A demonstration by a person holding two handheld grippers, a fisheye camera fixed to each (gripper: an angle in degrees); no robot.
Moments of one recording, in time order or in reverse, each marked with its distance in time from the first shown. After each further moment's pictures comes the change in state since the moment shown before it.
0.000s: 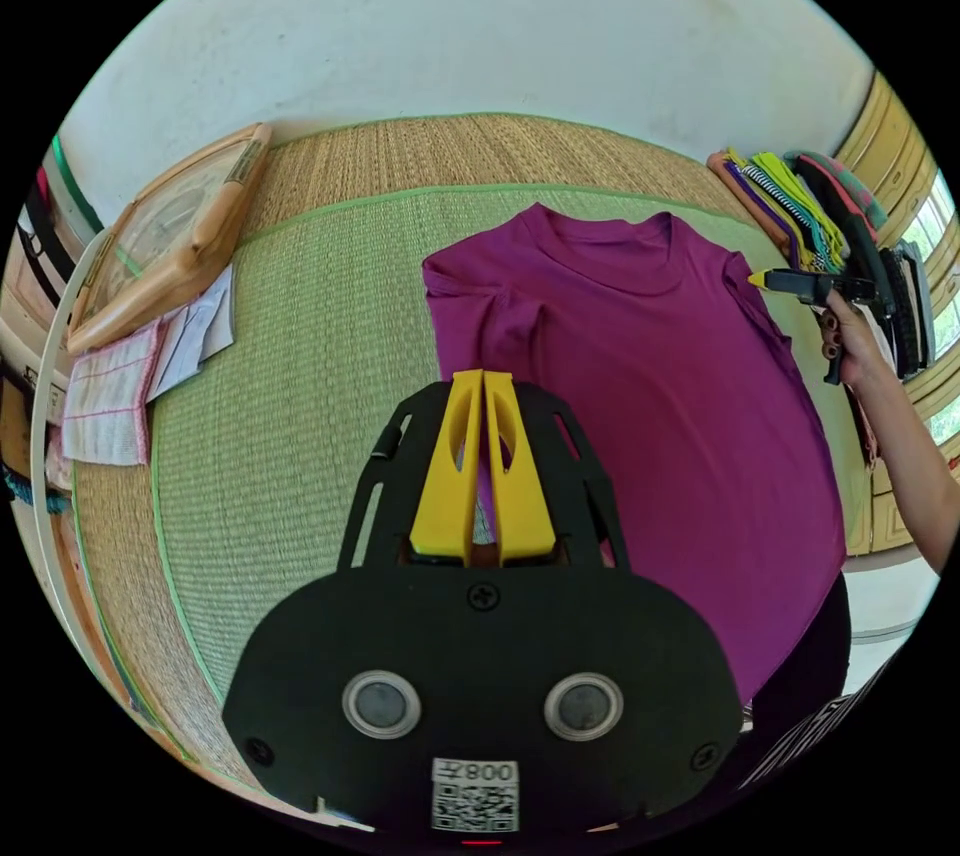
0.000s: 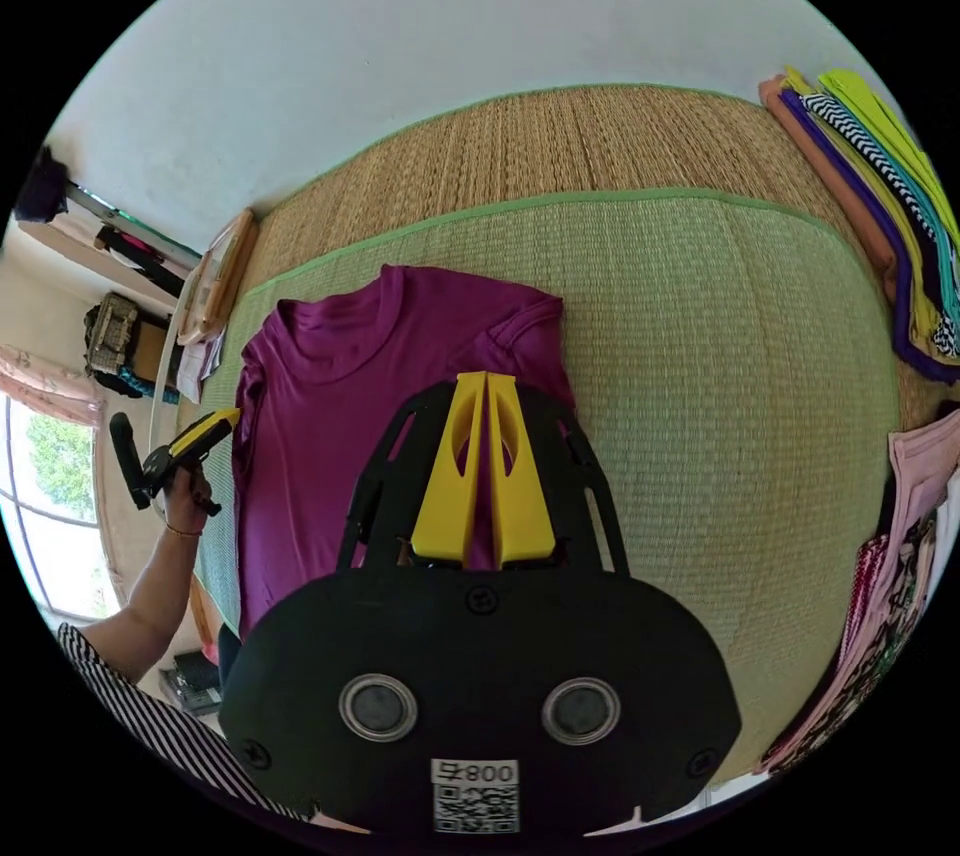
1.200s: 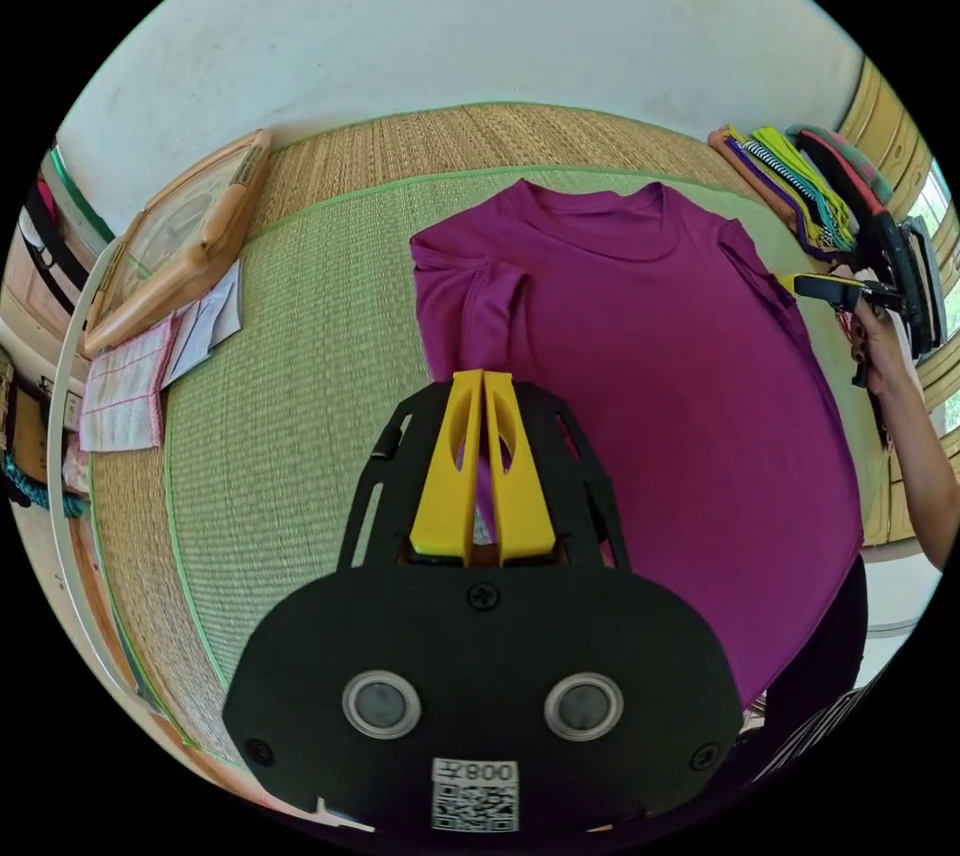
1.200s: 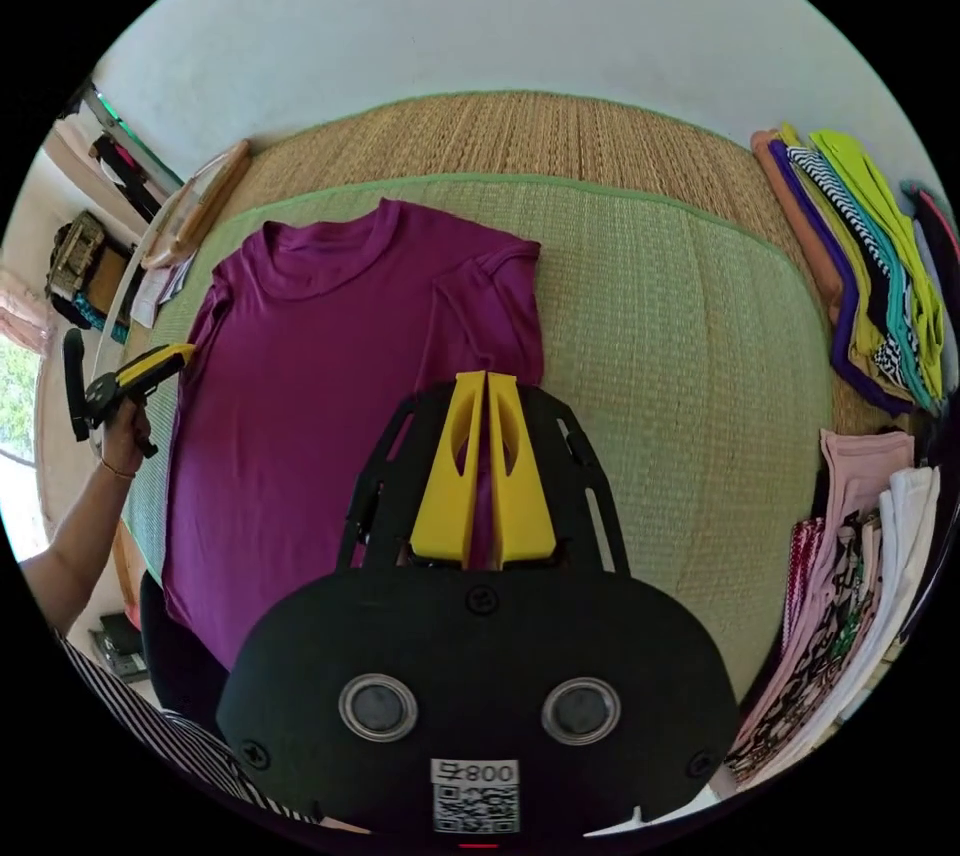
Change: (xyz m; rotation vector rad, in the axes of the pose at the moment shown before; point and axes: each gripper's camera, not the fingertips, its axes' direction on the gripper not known) left arm 0.057 0.055 0.038 -0.029 -0.057 0.023; right arm 0.013 0.113 -0.040 -0.018 0.192 -0.149
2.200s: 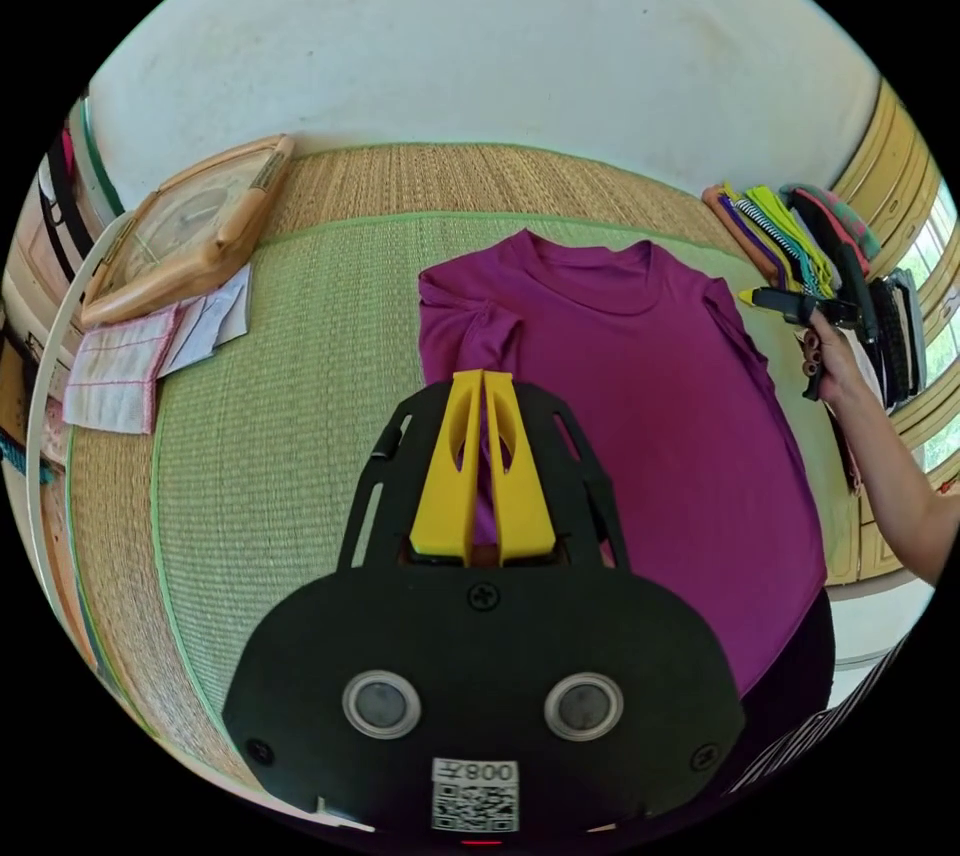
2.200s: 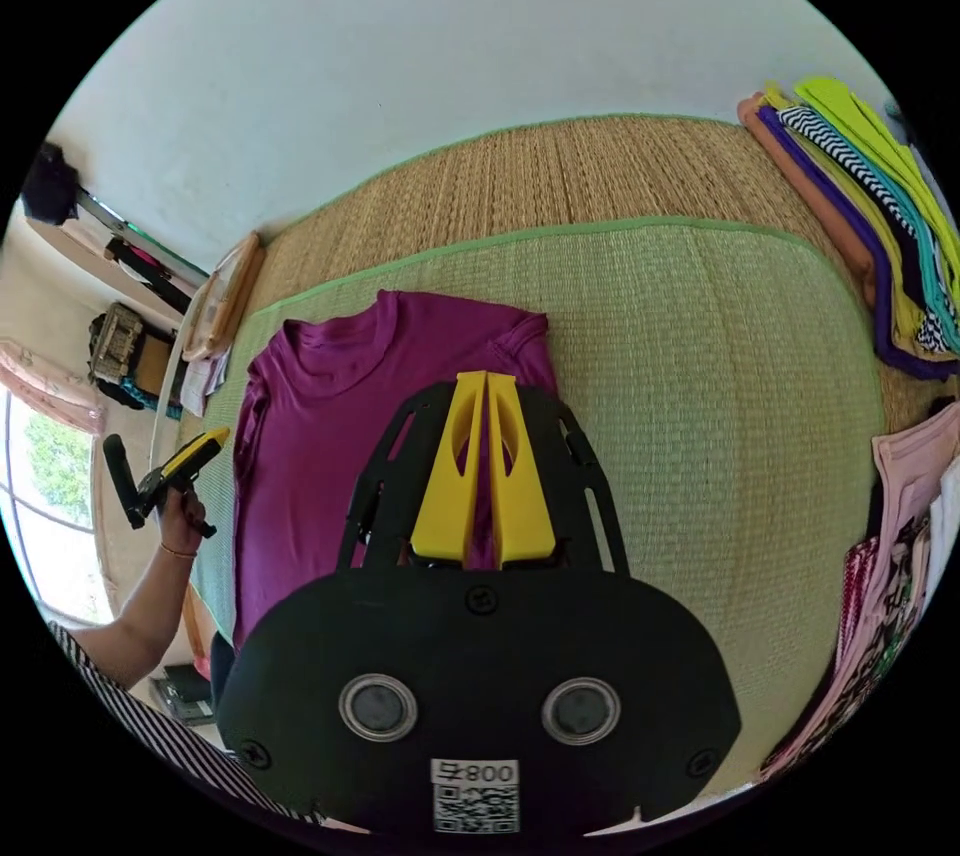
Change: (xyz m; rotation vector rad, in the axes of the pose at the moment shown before) left arm -0.063 0.083 -0.026 0.088 0.078 -0.100; right arm 0.106 0.050 0.017 0.099 -0.187 0.157
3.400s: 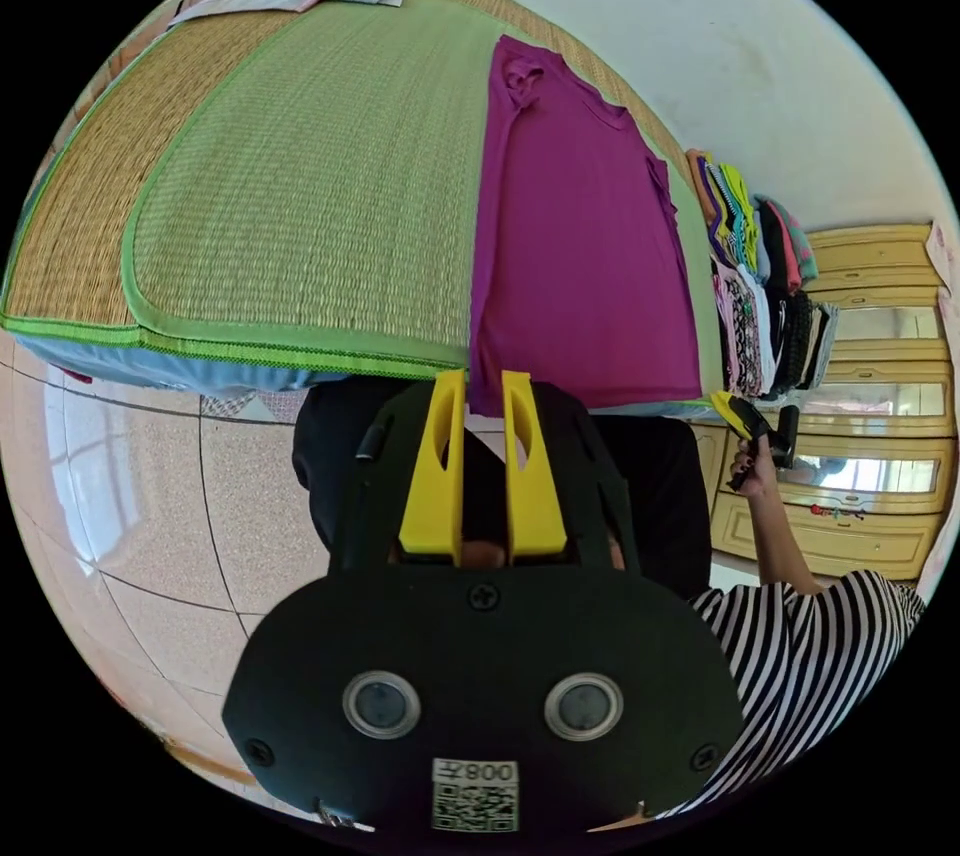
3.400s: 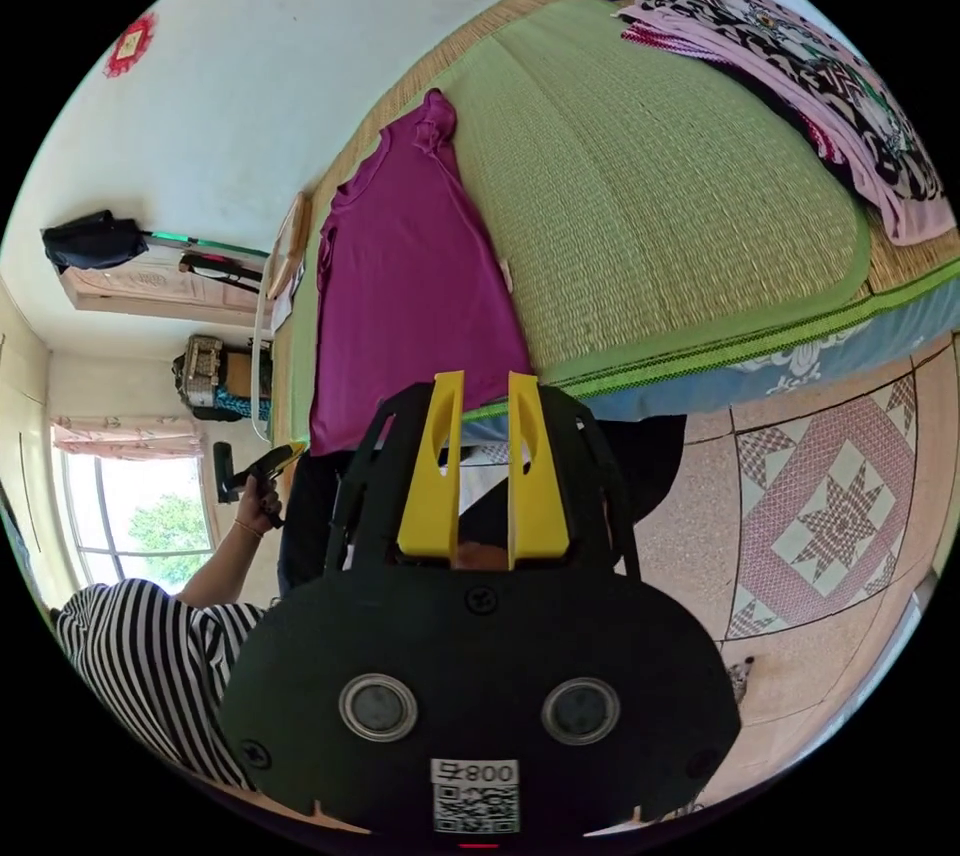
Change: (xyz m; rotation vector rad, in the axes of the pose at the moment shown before) left arm -0.118 0.370 -0.155 -0.339 0.291 -0.350; right arm 0.181 0.410 -0.088 -0.126 -0.250 0.294
